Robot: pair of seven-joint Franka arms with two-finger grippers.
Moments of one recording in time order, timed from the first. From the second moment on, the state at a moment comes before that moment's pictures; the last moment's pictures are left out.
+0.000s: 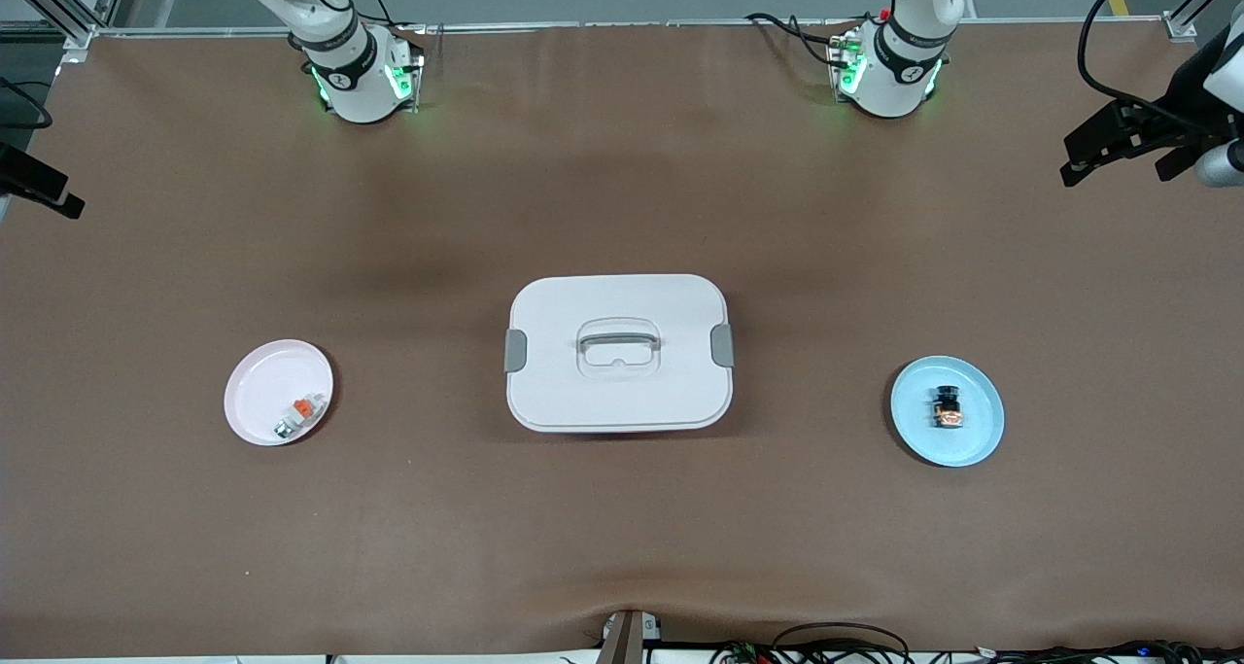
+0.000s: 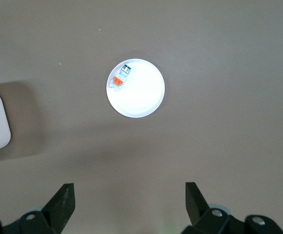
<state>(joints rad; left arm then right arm) 0.04 -0.04 -0.13 -1.47 0.00 1.43 -0.14 -0.15 -0.02 0.00 -1.52 0.02 1.49 -0.01</state>
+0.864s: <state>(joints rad) 0.05 0.00 -0.13 -1.54 0.01 1.44 -0.10 -0.15 -0.02 0.00 -1.52 0.02 1.49 -0.01</state>
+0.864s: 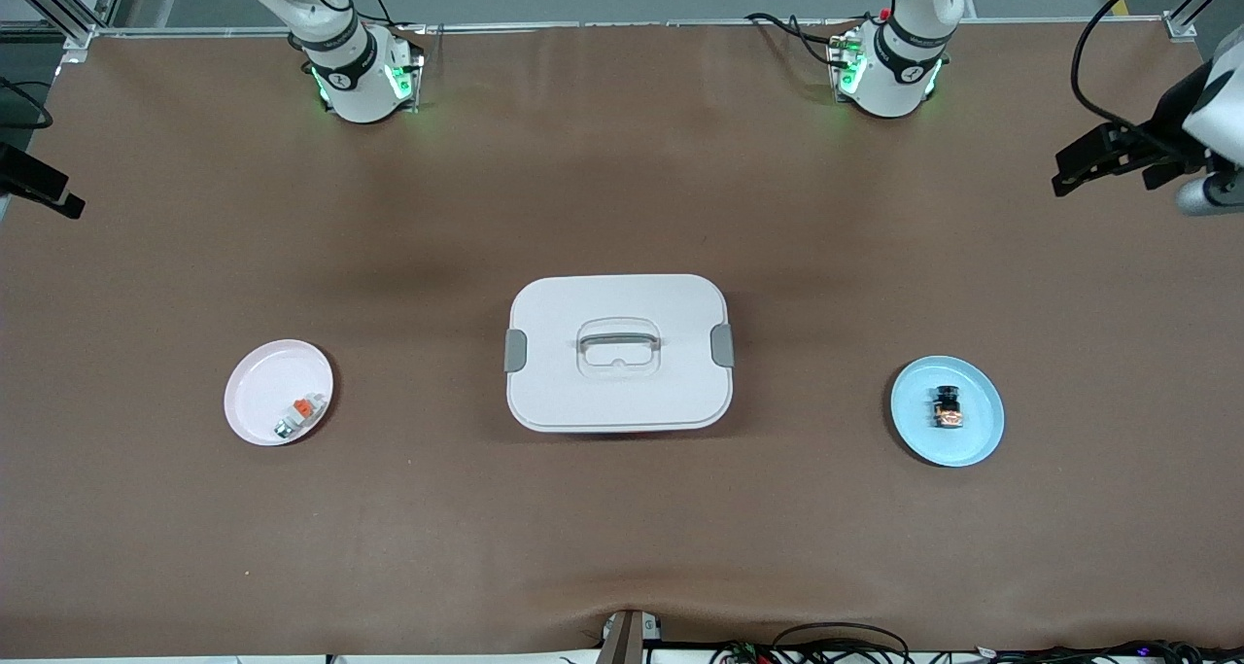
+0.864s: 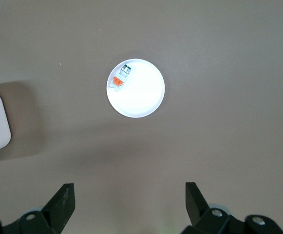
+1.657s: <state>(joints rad) 0.06 0.06 -0.13 -1.98 0.03 2.08 0.63 -0.16 -0.02 0.00 -1.52 0.02 1.50 -0.01</state>
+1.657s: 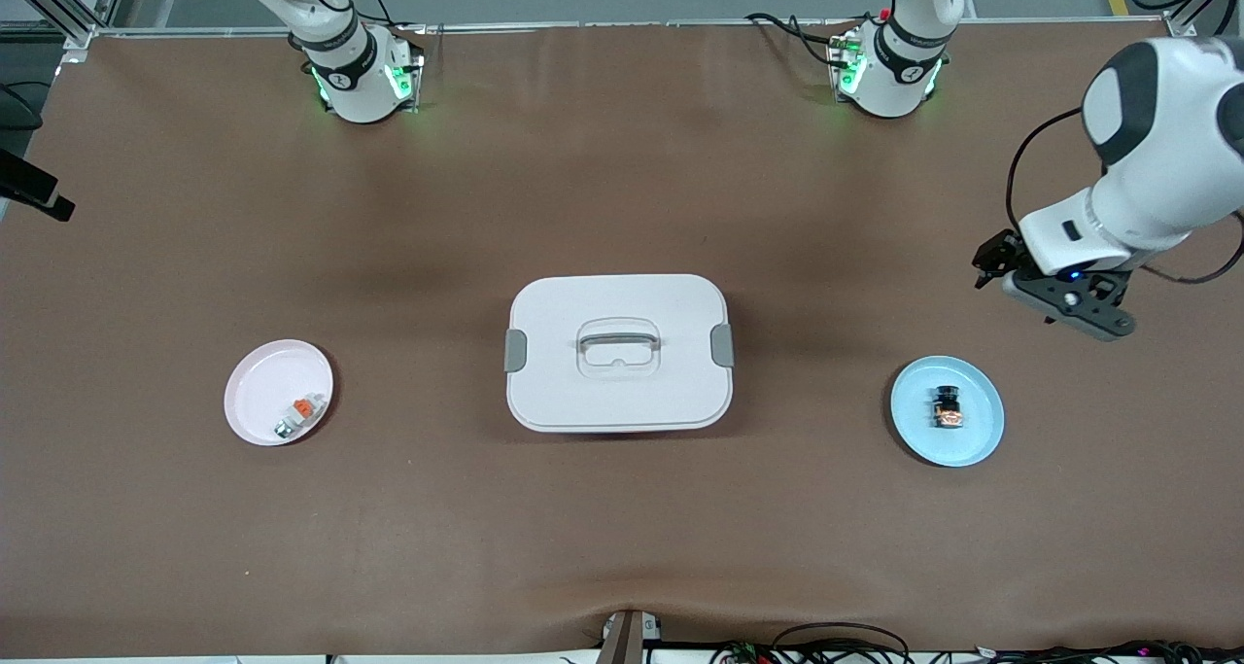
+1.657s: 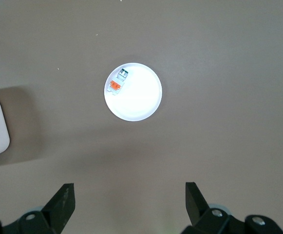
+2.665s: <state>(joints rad) 0.07 0.46 -0.12 -1.91 0.08 2.40 1.43 -0.16 -0.02 0.01 -1.52 0.02 1.50 -0.05</state>
